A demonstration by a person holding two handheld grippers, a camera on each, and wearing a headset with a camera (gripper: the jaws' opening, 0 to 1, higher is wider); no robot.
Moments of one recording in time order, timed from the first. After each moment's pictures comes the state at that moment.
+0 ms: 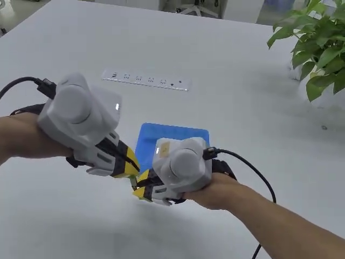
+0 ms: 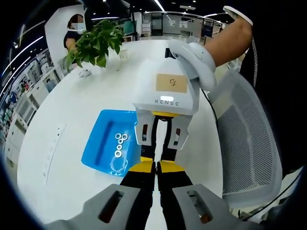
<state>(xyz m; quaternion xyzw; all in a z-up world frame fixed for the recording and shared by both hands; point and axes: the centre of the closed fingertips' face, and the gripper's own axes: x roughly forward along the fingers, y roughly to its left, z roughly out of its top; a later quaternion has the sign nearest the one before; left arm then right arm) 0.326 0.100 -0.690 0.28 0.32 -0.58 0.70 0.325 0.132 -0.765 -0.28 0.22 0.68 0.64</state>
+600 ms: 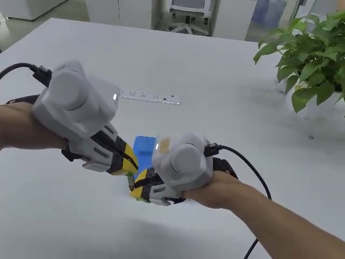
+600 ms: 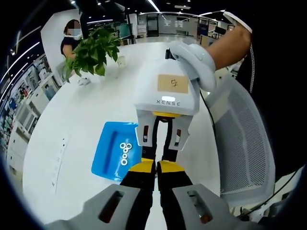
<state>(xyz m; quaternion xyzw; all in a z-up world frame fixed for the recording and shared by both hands) 0.334 0.091 -0.655 0.29 0.31 -0.58 0.69 0.333 0.127 -0.729 -0.28 0.21 0.67 0.65</state>
